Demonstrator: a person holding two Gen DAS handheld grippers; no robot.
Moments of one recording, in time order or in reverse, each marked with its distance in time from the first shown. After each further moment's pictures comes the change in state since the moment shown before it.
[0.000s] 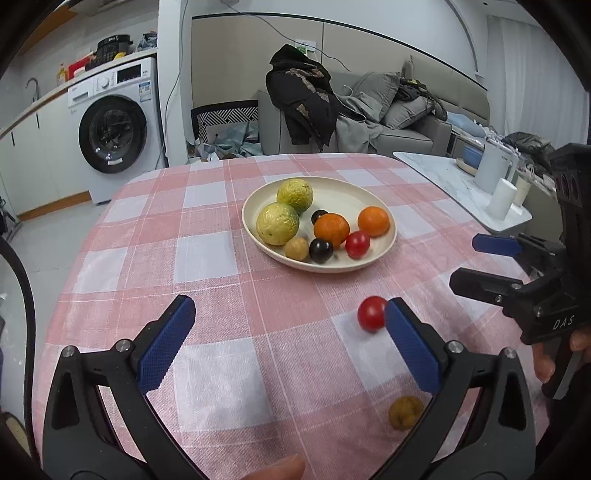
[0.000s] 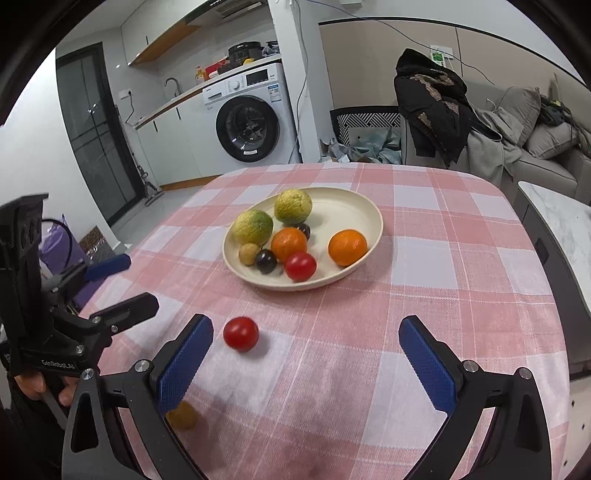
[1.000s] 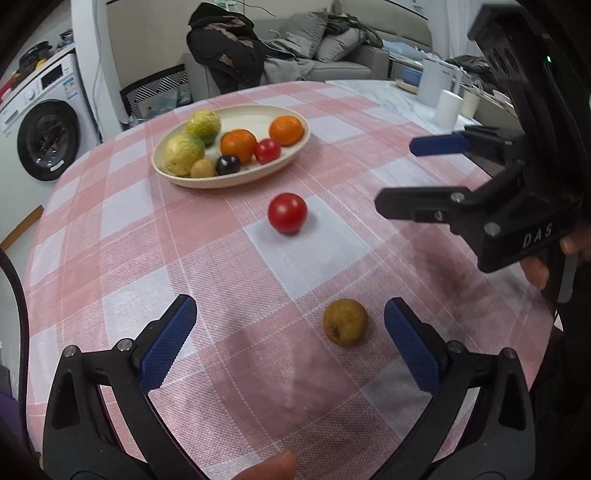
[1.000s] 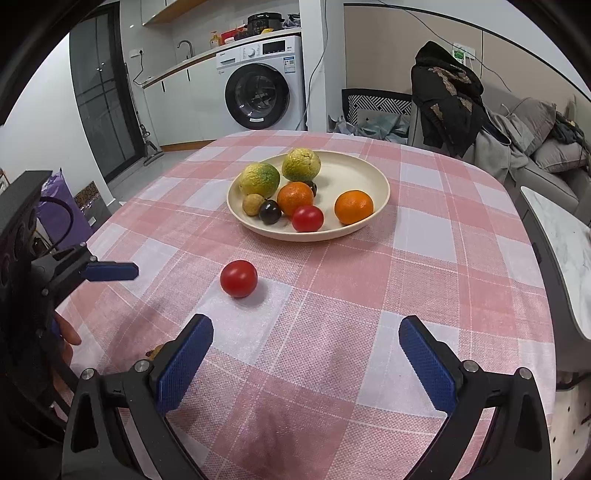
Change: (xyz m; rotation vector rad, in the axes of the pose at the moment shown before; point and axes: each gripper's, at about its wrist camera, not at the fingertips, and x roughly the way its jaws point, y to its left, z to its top) left arm 0.005 -0.060 -0.050 0.222 0.232 -0.179; right arm 0.000 0.011 -0.022 -0.103 0.099 -0.032
